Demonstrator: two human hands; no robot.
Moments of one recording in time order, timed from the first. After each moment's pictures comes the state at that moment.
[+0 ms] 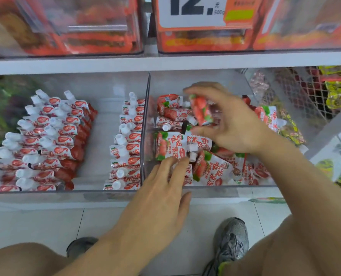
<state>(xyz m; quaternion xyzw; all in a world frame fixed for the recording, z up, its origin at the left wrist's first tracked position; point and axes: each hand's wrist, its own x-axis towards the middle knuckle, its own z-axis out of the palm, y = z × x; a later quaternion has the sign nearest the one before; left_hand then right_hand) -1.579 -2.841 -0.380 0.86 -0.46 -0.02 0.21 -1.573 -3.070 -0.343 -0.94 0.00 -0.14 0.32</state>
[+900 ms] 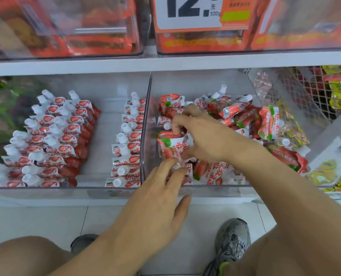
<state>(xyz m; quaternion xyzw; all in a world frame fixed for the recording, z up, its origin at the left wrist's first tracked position) -1.582 -2.834 -0.379 0.87 -0.45 -0.03 0.17 -1.556 -3.038 -0.358 -0.98 -0.01 0.04 0.21</state>
